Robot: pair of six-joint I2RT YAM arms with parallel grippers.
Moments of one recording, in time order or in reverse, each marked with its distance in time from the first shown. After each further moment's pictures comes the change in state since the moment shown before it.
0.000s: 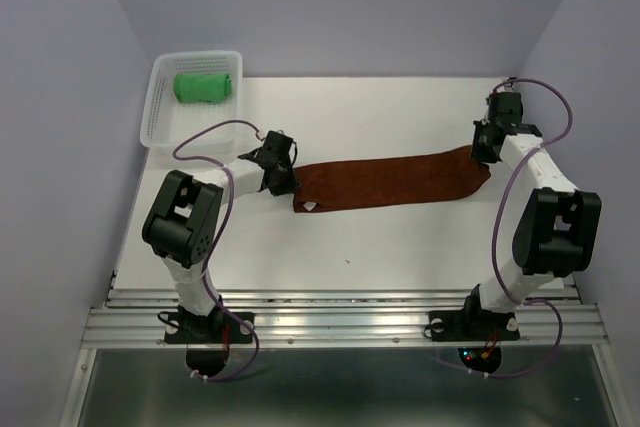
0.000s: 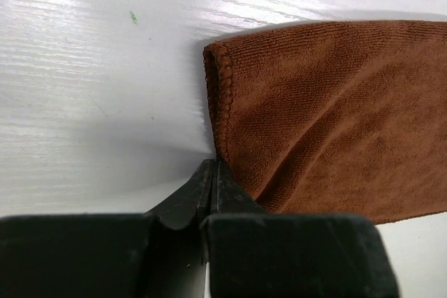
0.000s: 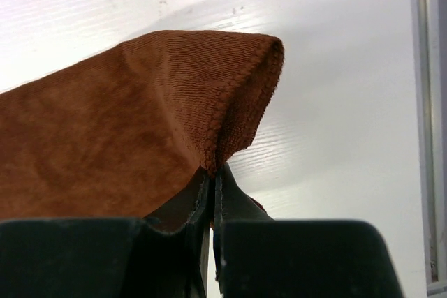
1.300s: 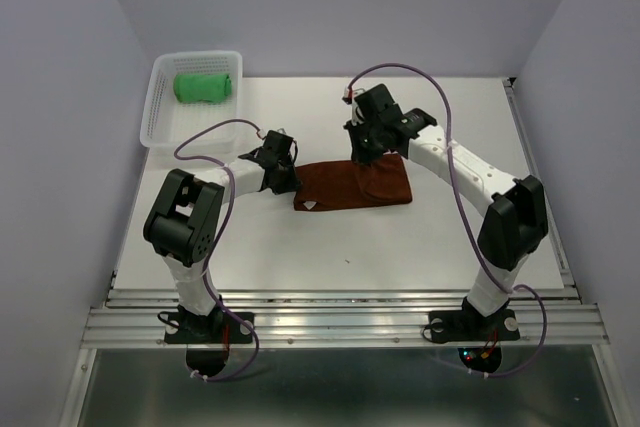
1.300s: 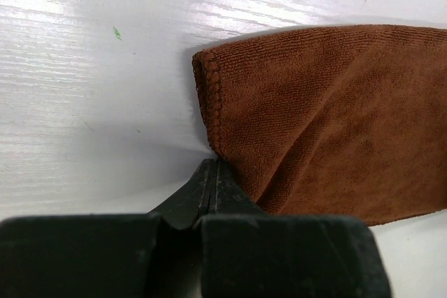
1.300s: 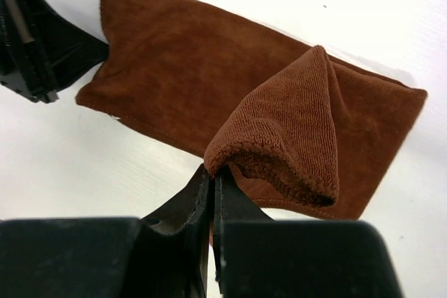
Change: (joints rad) left arm -0.005 0.014 0.005 0.038 0.021 -0.003; right arm 0.696 0.124 0.343 -0.180 -0.181 0.113
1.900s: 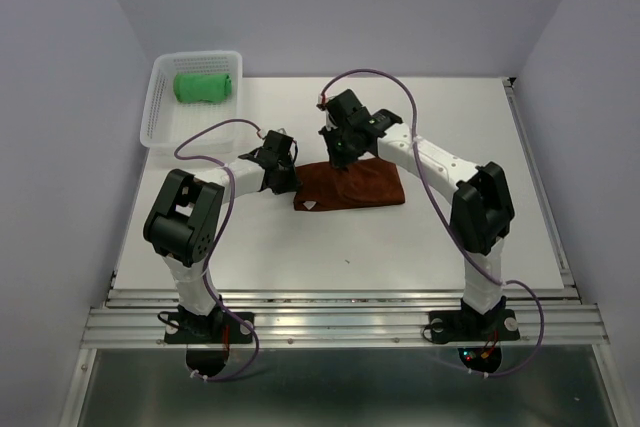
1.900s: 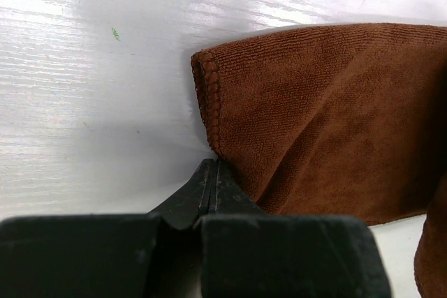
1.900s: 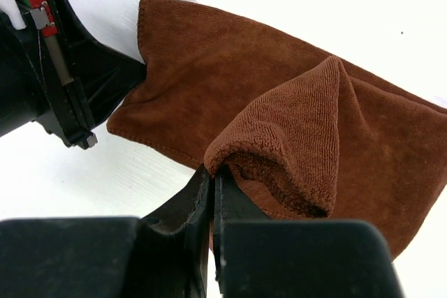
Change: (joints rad) left arm 0.000 0.000 0.000 0.002 0.001 0.007; right arm 0.097 0.196 0.159 -0.007 0.000 0.056
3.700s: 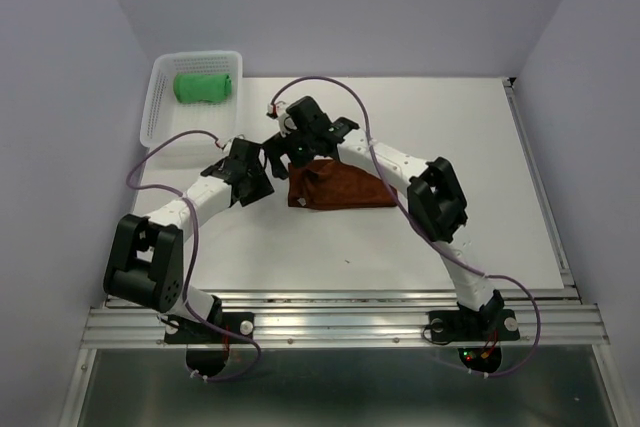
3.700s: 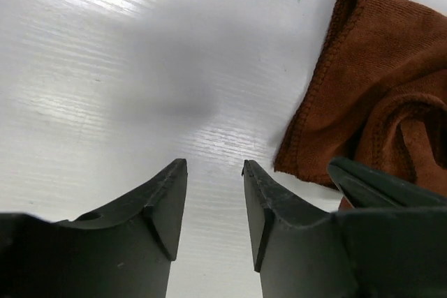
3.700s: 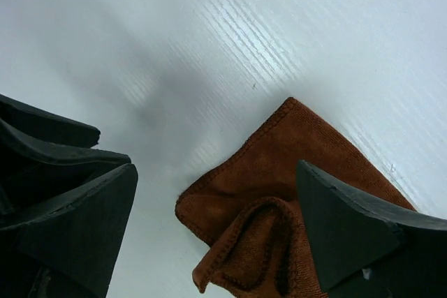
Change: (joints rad) left arm 0.107 -0.315 -0.167 -0.177 -0.127 -0.052; right arm 0.097 0.332 0.302 0.177 -0.198 -0.165
